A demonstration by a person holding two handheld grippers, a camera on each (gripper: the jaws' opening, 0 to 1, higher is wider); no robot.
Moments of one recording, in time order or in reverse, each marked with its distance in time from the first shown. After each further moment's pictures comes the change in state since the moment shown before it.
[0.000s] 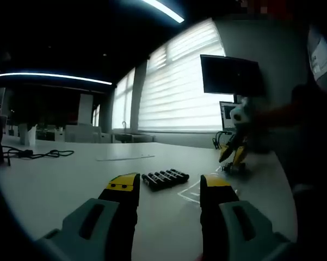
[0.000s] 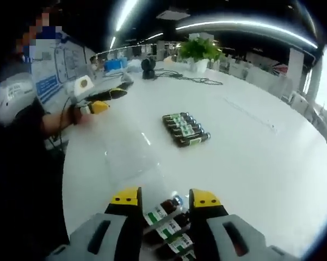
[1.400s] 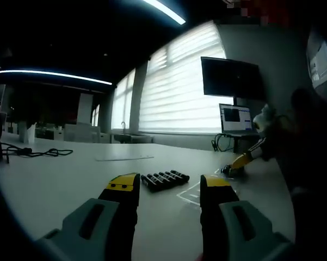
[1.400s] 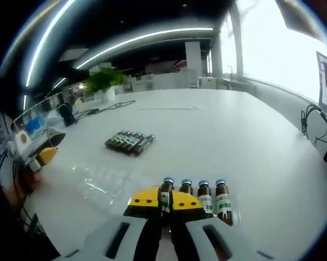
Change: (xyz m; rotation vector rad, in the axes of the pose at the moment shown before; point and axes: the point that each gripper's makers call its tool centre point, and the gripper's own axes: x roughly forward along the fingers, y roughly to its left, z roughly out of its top) left arm 0.000 0.000 0.002 -0.021 -0.012 -0.005; right arm -0.019 0.006 -0.023 0.467 -0.195 -0.519
